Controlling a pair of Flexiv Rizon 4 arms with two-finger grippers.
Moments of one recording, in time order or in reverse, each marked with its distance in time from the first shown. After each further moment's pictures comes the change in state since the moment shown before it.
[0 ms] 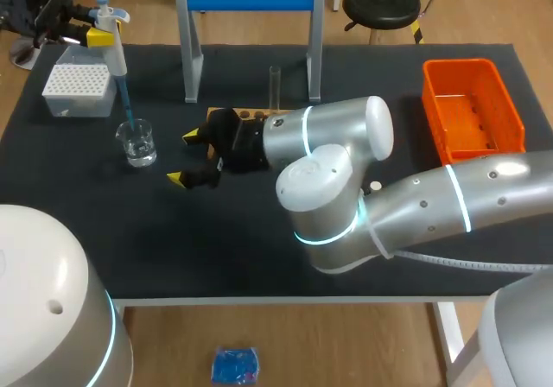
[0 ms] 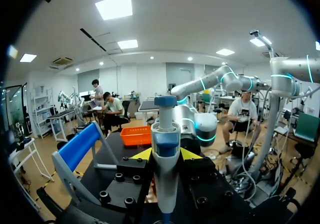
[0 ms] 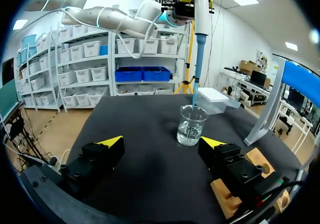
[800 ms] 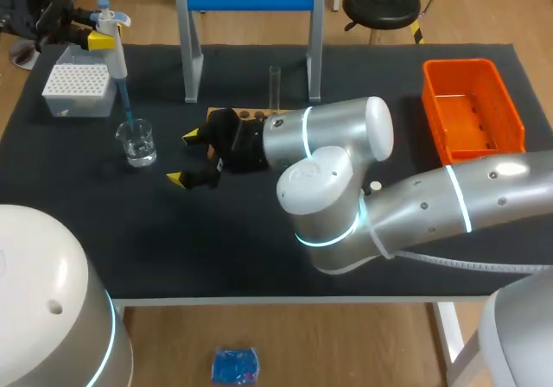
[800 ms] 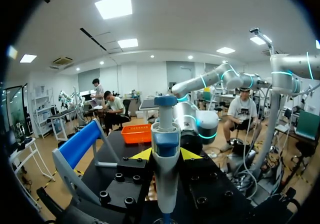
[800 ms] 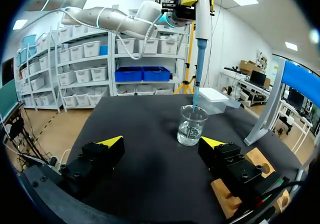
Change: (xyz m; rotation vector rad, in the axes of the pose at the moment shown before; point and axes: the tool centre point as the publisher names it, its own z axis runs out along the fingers) left arm -0.002 0.010 -0.001 -0.014 -0.010 0.006; right arm 0.001 0.000 0.000 0.000 -0.002 0.000
